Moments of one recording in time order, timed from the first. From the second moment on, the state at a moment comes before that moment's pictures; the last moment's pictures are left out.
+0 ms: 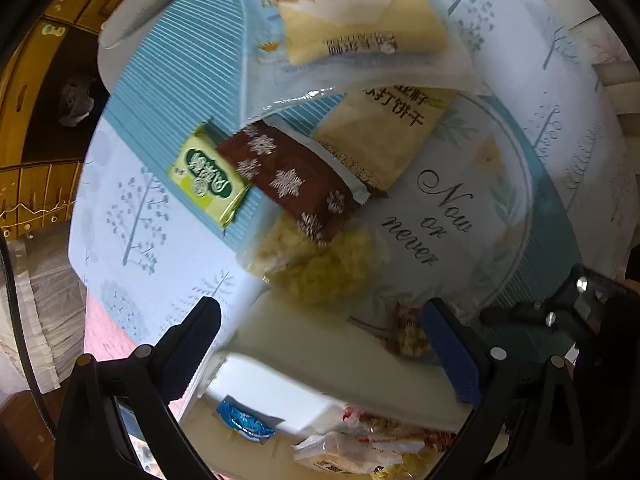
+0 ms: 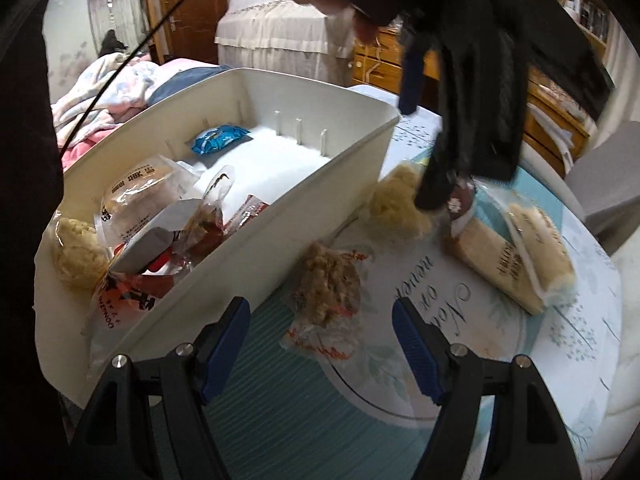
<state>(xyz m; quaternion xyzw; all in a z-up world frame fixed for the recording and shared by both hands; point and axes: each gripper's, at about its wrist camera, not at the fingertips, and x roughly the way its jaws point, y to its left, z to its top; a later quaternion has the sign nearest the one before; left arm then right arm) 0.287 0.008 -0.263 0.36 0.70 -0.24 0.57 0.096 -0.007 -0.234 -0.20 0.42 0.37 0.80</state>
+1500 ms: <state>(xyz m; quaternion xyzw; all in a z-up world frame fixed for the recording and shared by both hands) 0.299 0.013 -0.312 0.35 0.74 -0.21 0.53 0.089 0.005 -0.258 -0.25 0.47 0.35 0.77</state>
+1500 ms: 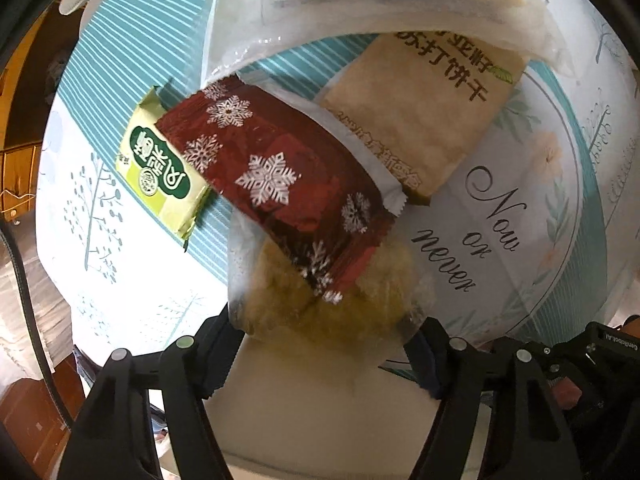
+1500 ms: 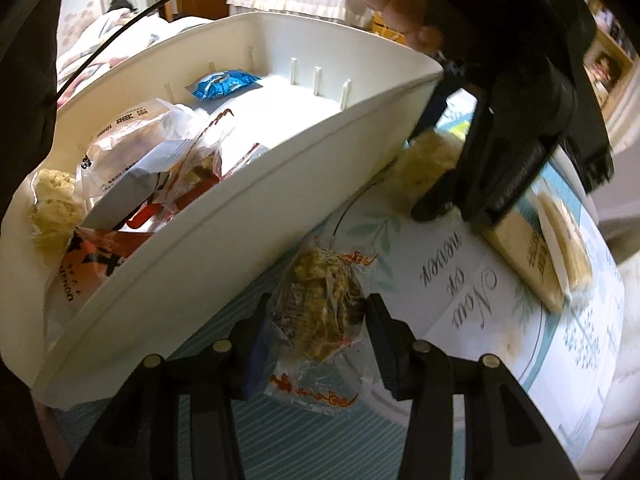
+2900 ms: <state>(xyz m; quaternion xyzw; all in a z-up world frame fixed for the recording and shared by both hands) 0.160 0.173 -0.106 0.04 0.60 -0.19 0.78 0.018 -0.017 -0.144 0.09 0.49 0.10 0.86</state>
